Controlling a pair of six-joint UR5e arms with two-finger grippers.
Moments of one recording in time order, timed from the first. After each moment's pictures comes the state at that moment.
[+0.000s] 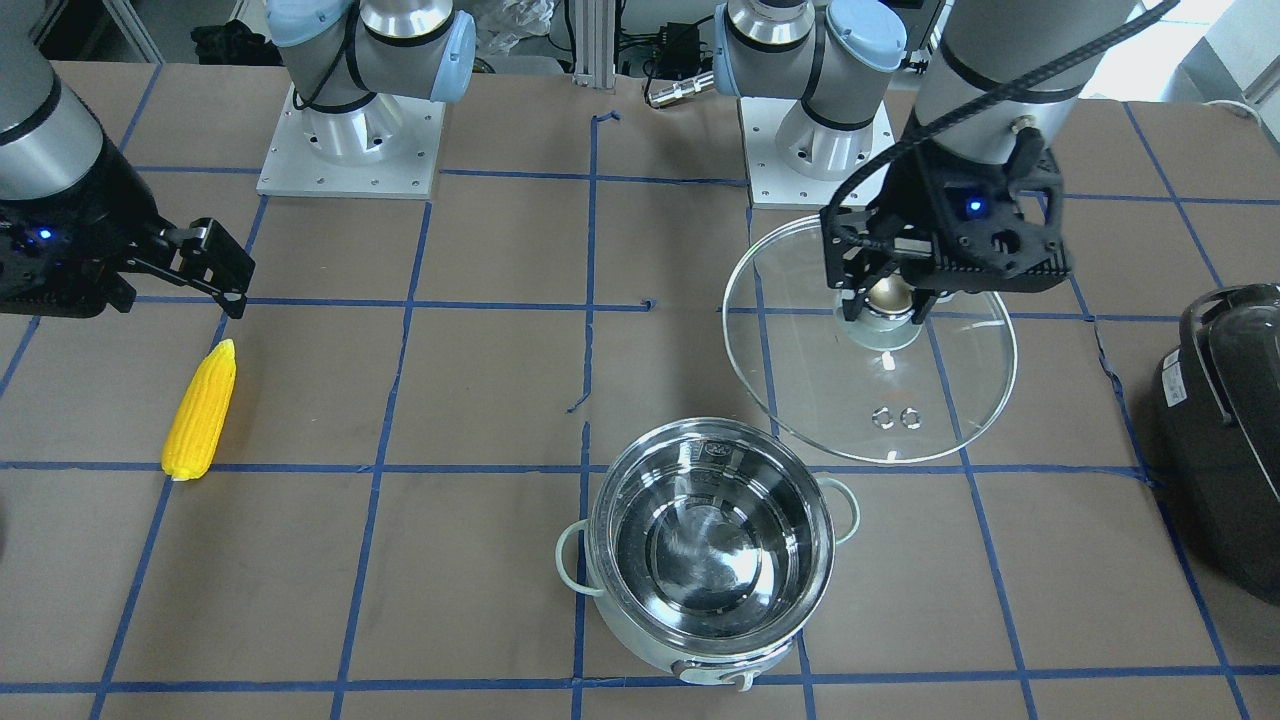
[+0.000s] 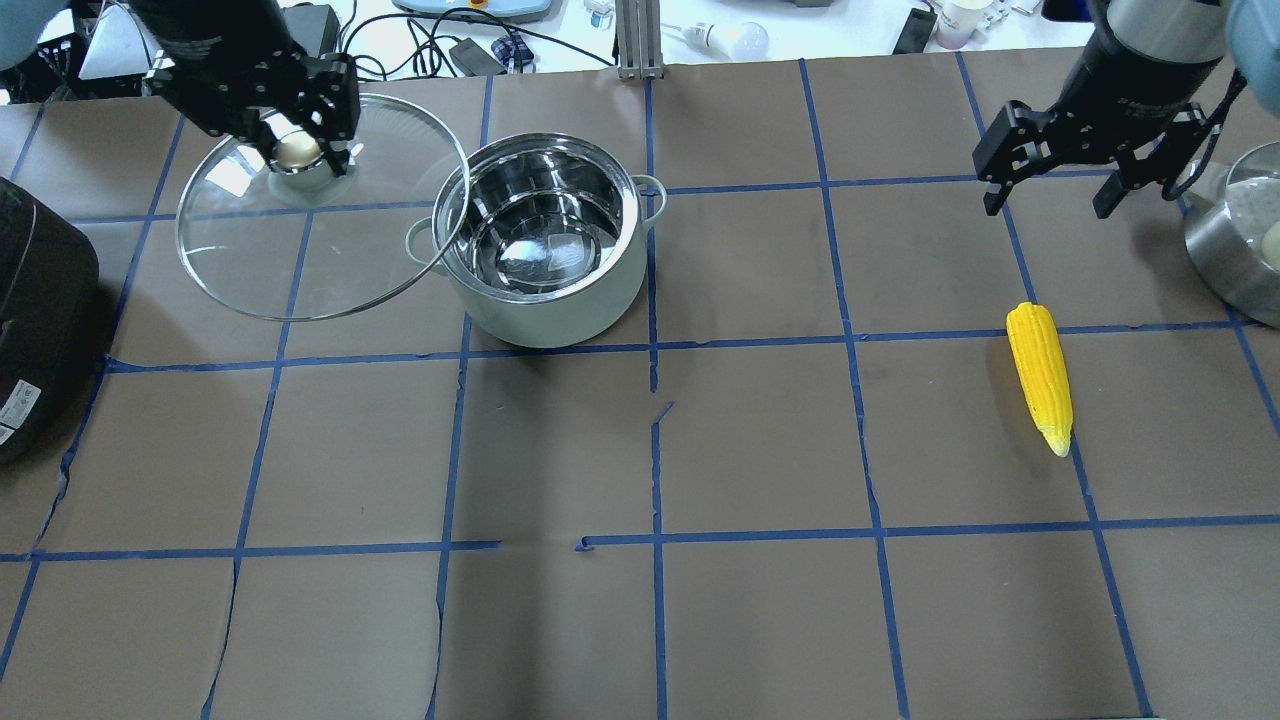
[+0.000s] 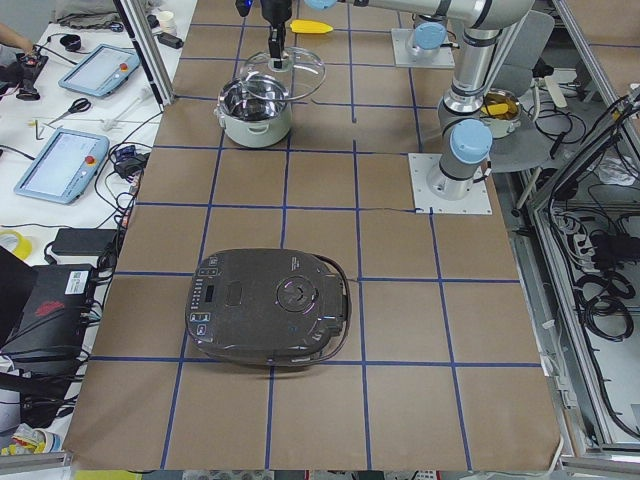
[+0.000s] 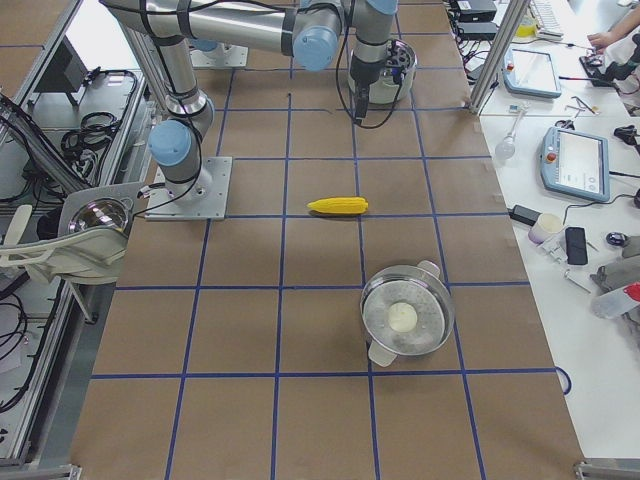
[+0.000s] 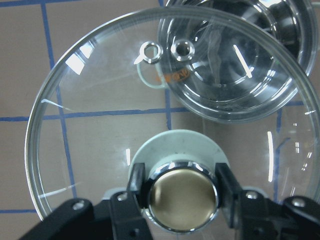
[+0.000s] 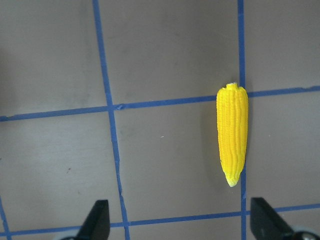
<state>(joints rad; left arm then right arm) -1.53 -1.67 -1.35 -1.67 1.61 0.11 1.35 -1.48 1.57 -1.60 -1.59 -0.12</state>
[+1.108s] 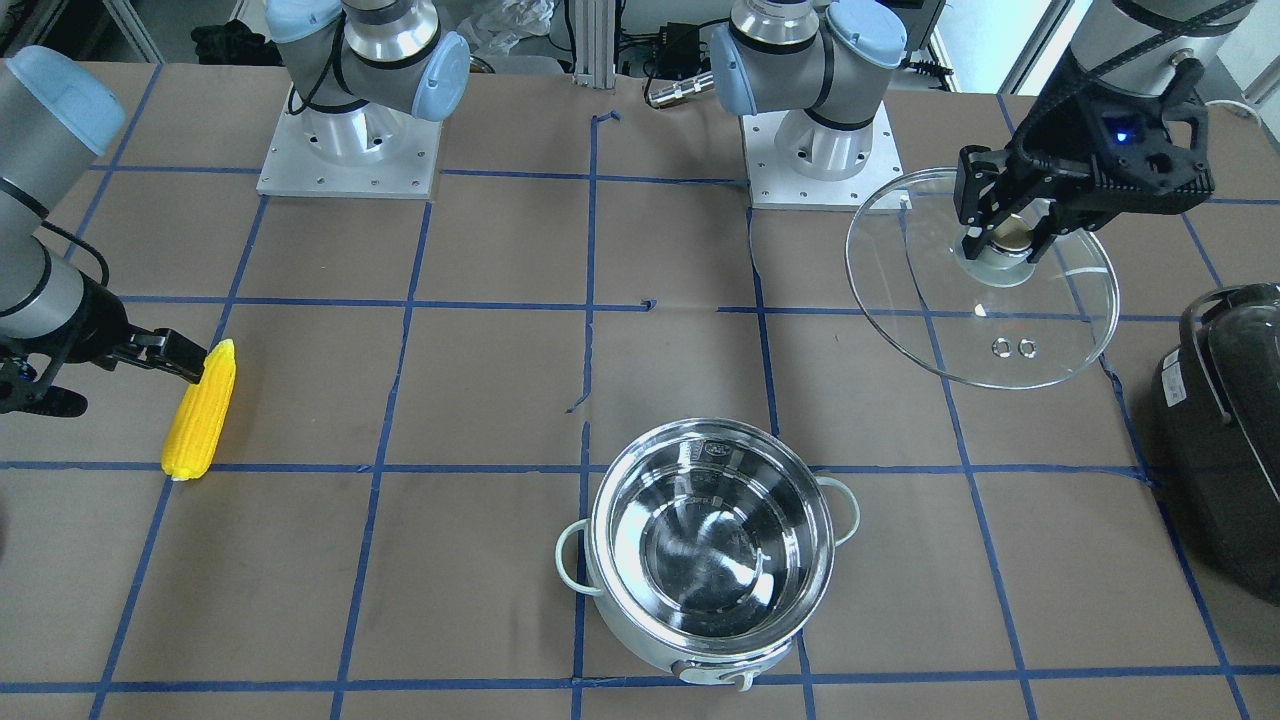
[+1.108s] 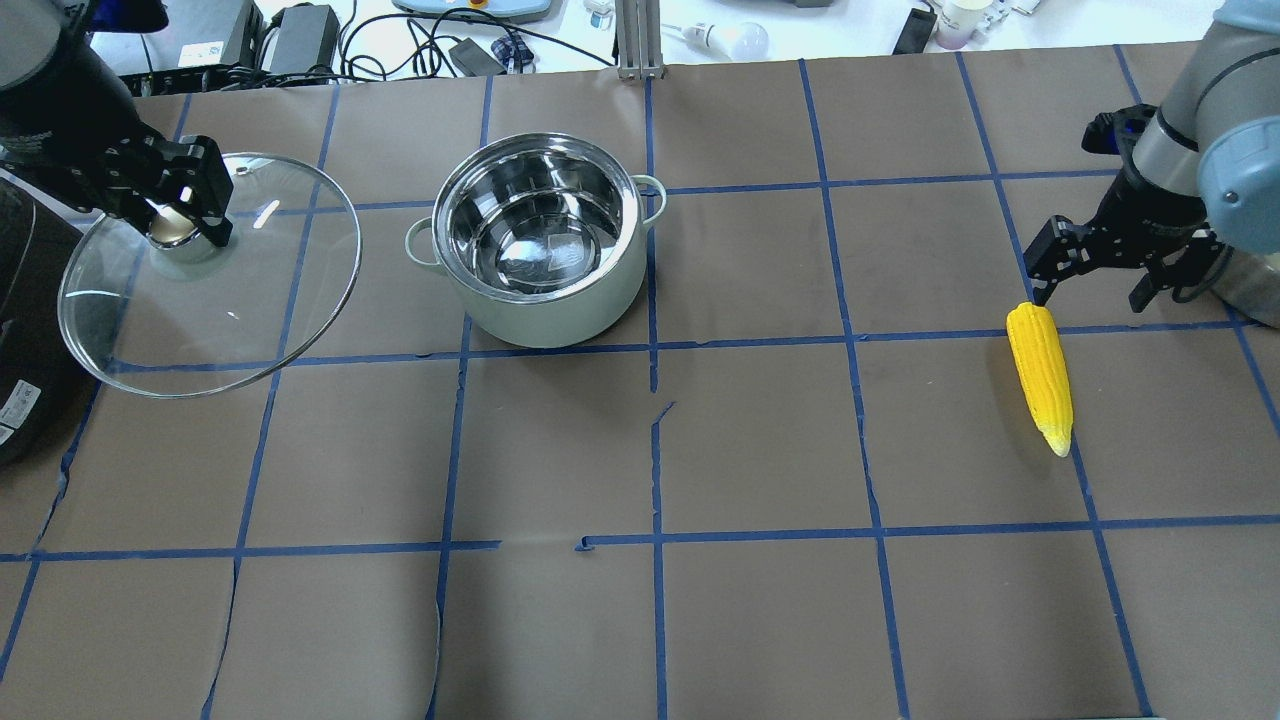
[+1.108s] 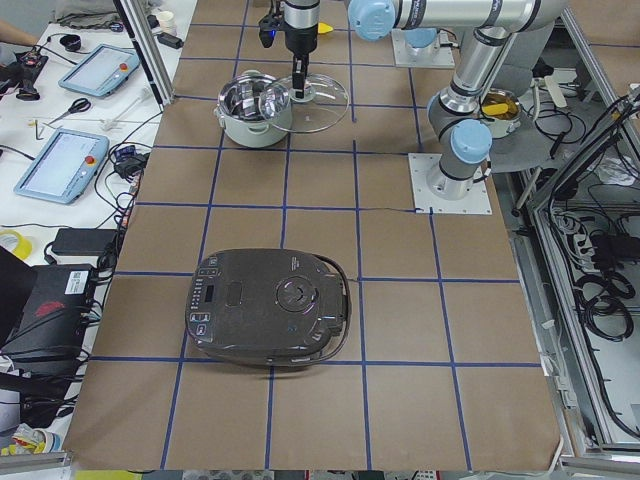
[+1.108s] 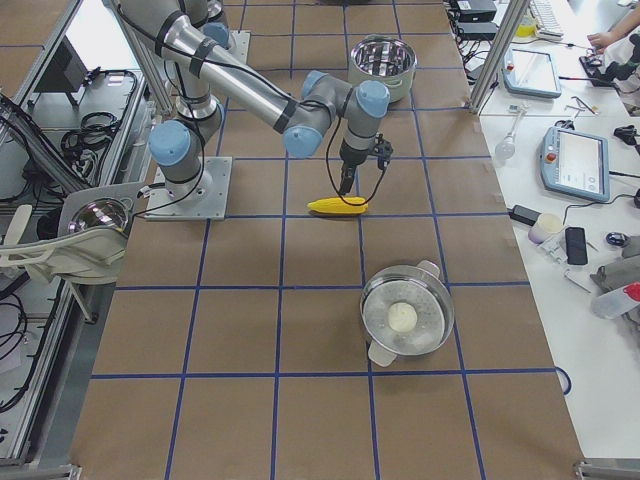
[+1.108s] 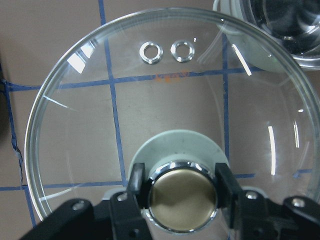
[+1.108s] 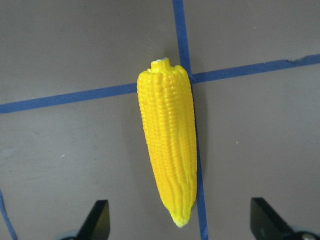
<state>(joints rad) -1.37 -1.52 -1.55 -1.60 1.60 0.27 1.17 -1.38 1.88 -1.94 -1.64 -0.25</state>
